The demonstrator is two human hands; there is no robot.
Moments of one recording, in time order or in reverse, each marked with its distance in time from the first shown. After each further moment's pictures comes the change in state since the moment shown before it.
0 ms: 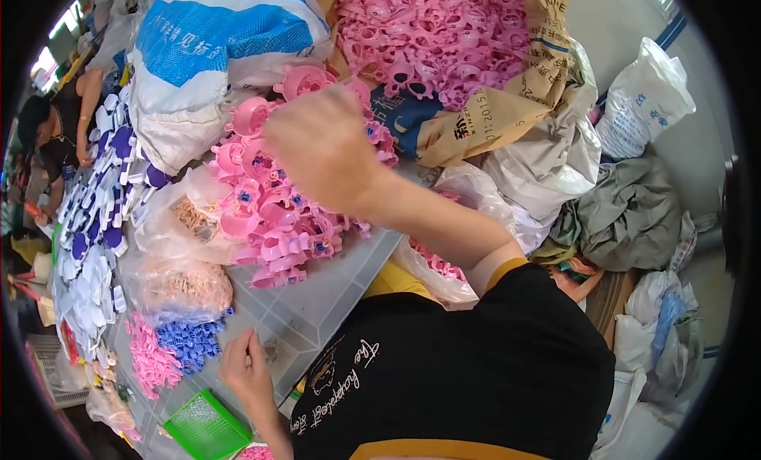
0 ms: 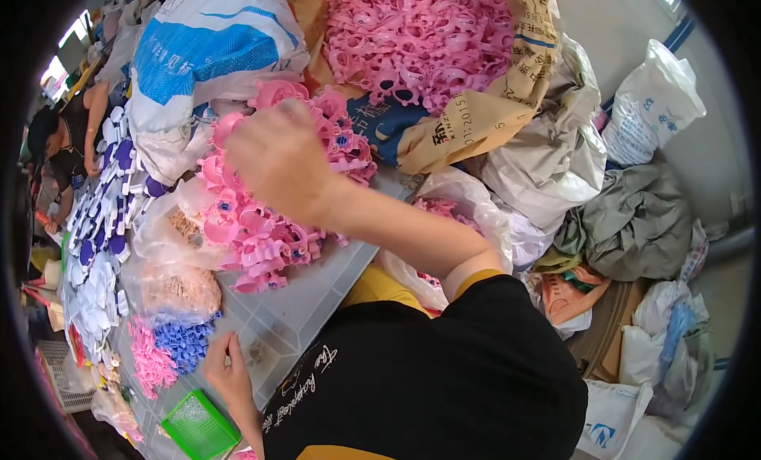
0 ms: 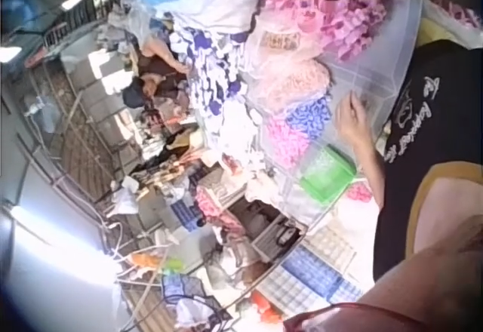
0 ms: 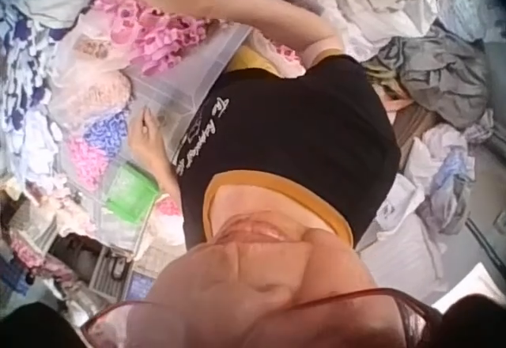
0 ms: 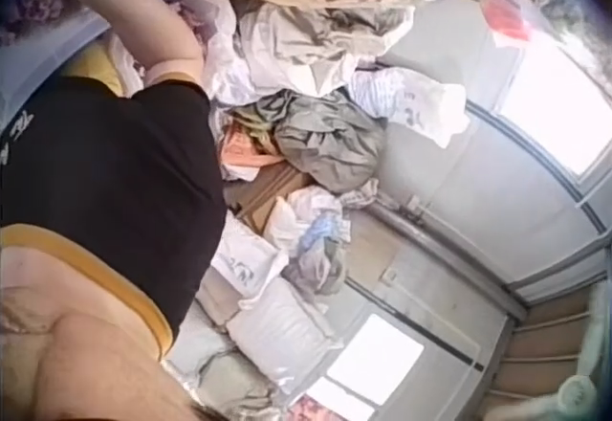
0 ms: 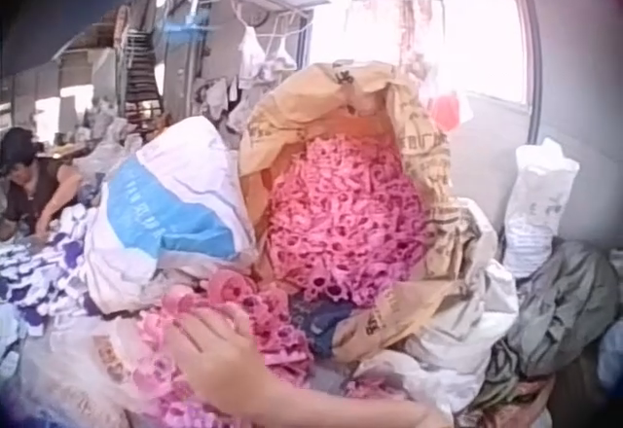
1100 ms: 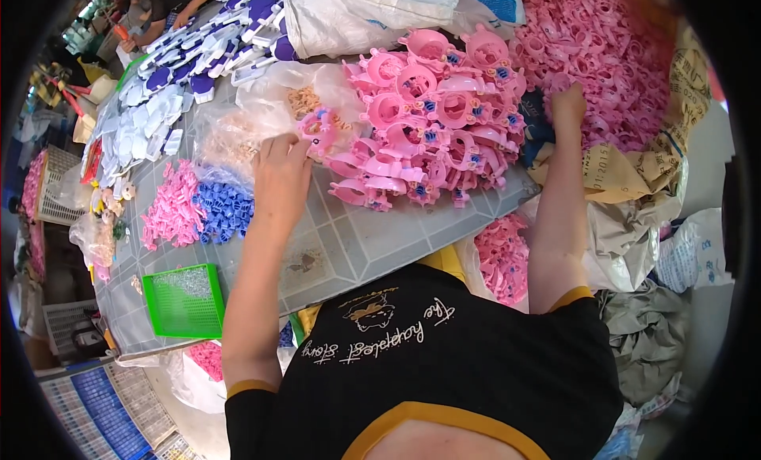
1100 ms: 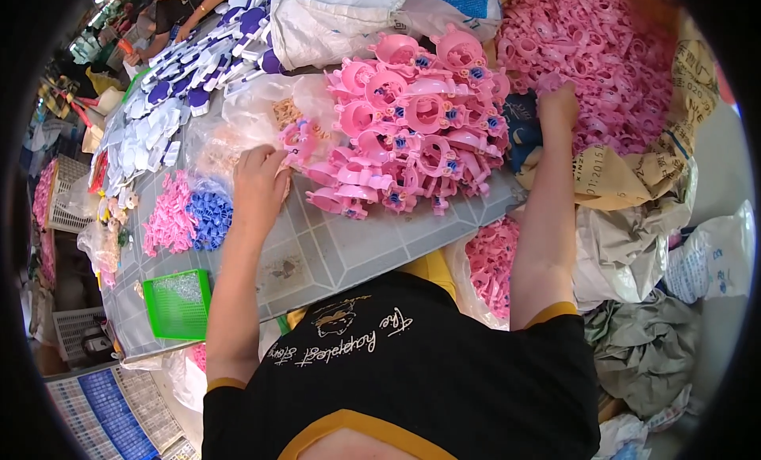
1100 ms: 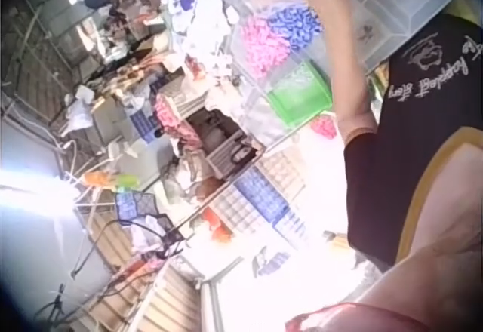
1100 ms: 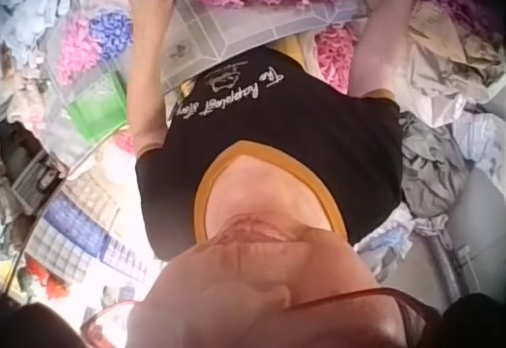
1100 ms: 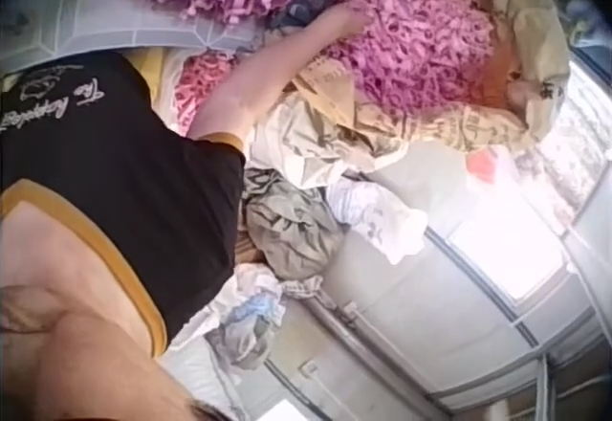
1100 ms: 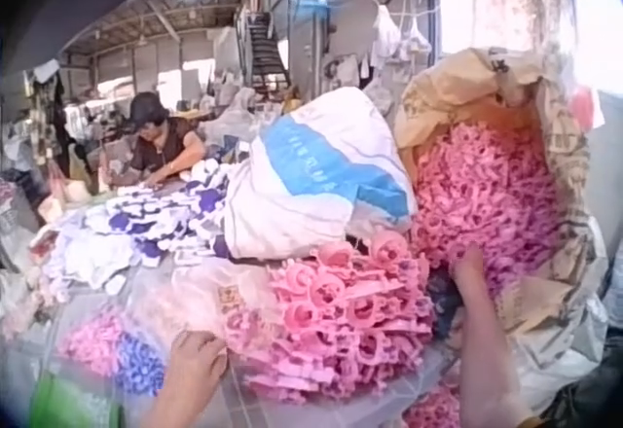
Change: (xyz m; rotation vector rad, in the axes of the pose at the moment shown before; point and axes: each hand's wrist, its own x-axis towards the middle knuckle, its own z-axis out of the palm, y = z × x) left_hand 0.110 -0.033 0.022 0.411 0.094 0.270; right_hand -0.077 0.264 0.023 -0.482 -0.287 0.994
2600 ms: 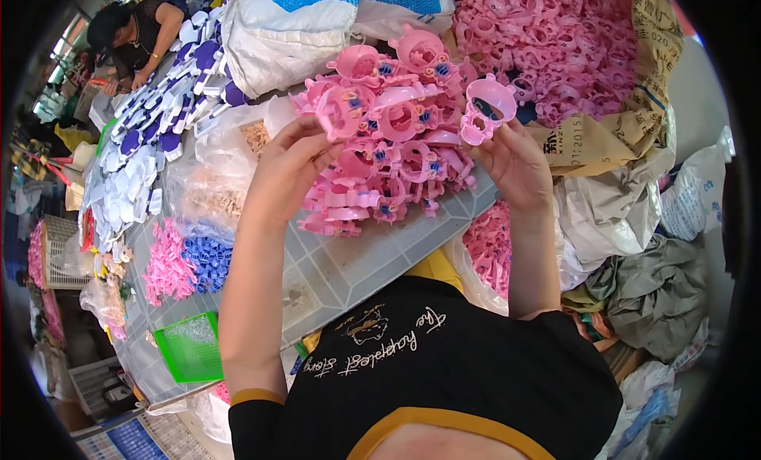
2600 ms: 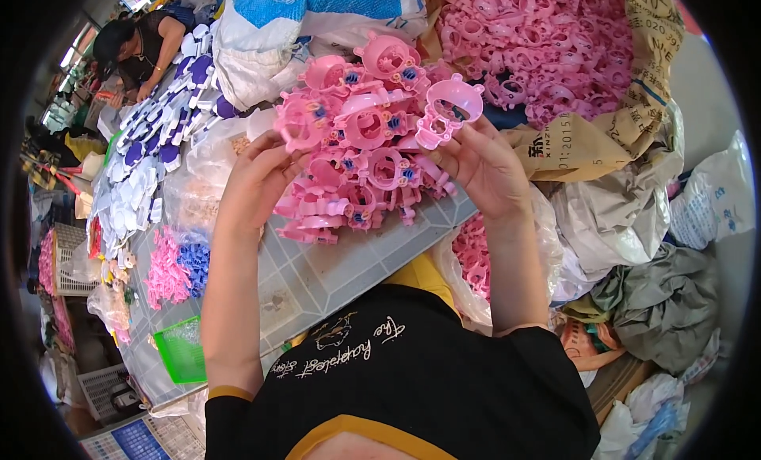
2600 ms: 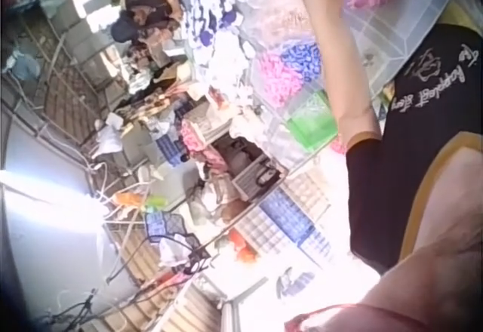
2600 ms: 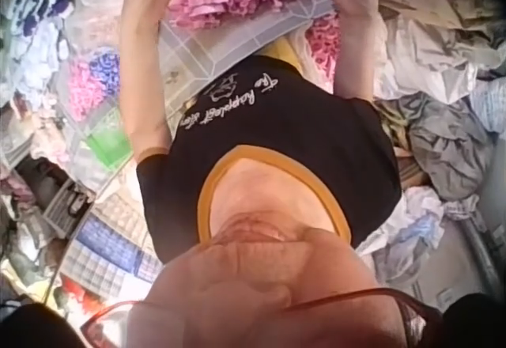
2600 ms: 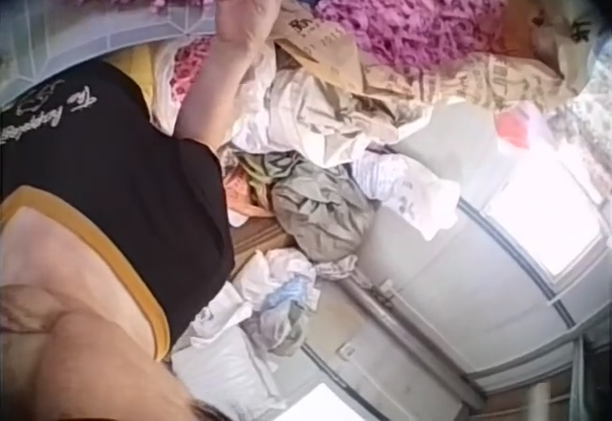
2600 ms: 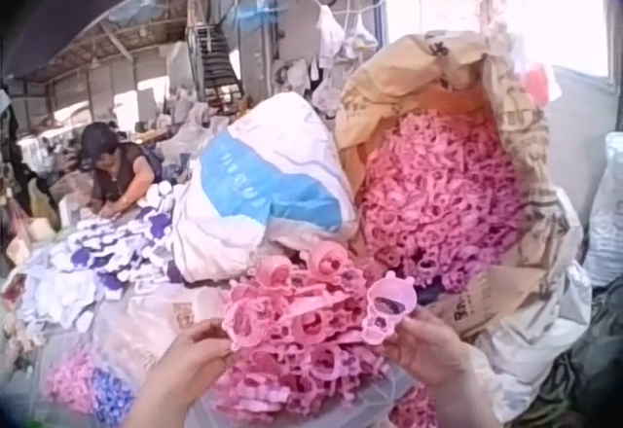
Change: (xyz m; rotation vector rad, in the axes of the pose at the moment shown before) left_hand 0.099 0.070 0.010 -1.819 -0.365 -0.615; right_hand -0.177 -0.033 -0.116 2.125 -1.072 0.165
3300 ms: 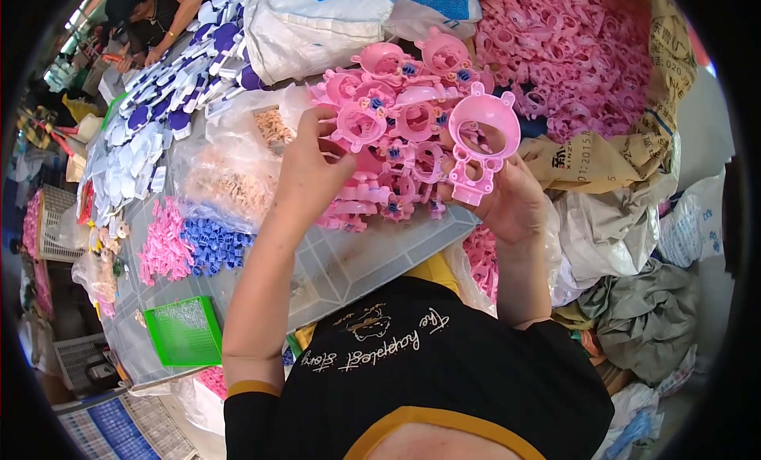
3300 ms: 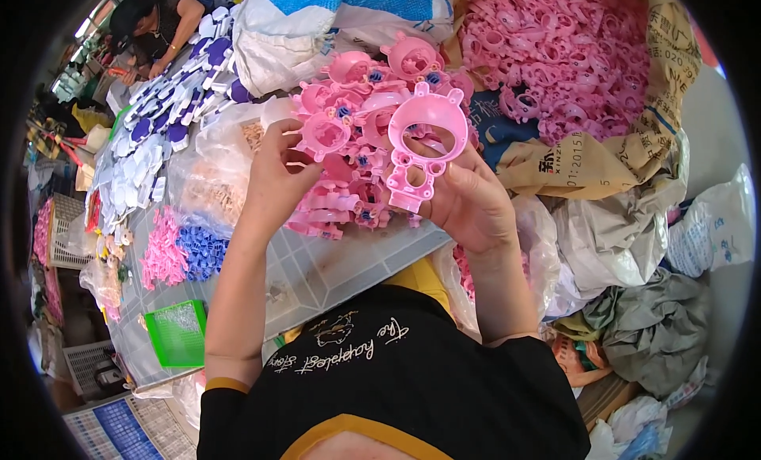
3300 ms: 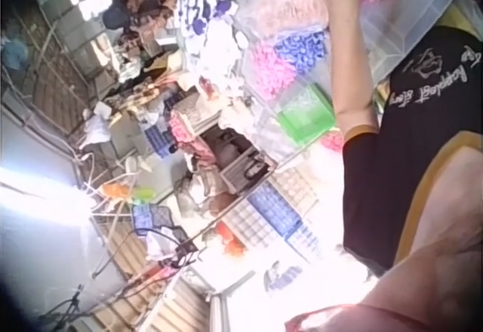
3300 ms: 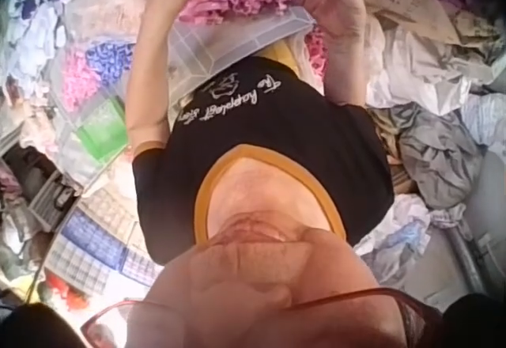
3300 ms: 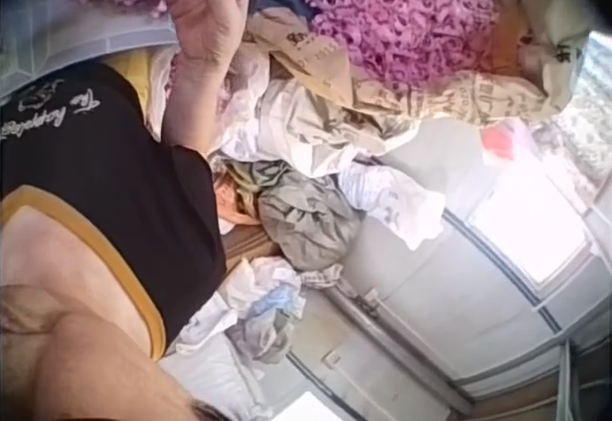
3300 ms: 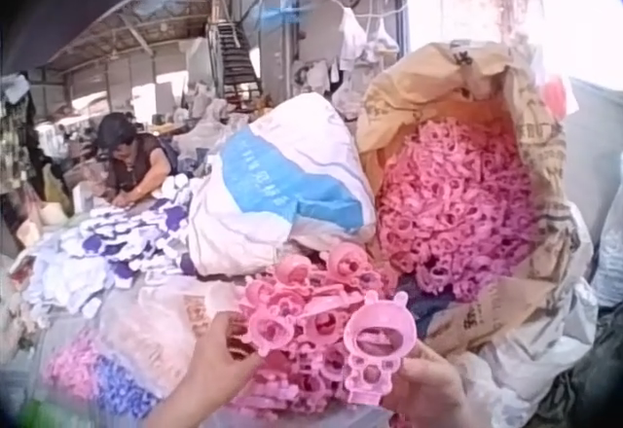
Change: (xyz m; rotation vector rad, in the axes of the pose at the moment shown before) left_hand -0.019 -0.009 0.019 0.956 0.234 0.241; right_hand -0.012 0.027 0.056 -0.030 -0.051 0.128
